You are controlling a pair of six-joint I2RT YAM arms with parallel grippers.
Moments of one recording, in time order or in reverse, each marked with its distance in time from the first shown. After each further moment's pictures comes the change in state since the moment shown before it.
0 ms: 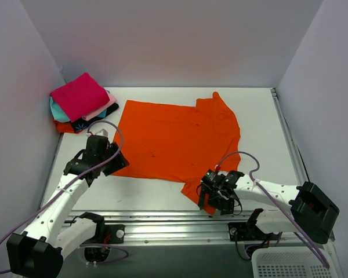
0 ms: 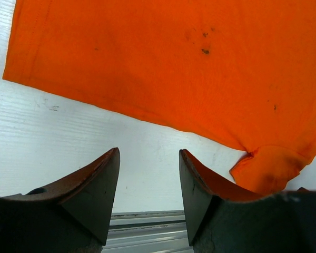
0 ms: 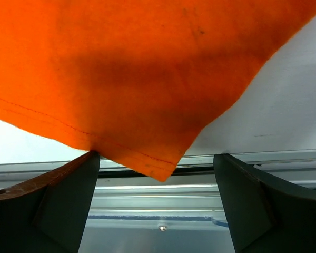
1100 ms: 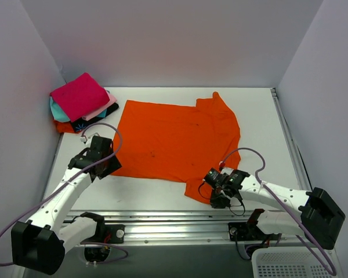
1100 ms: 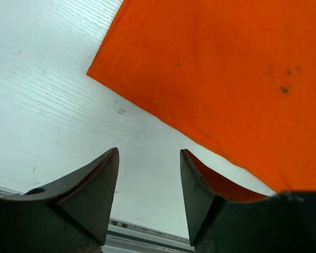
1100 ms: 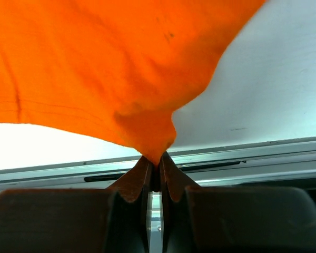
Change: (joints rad) left arm -0.011 0.066 0.002 -0.085 -0.253 -0.060; right arm 0.001 -0.073 0.009 -0.062 0.072 0.044
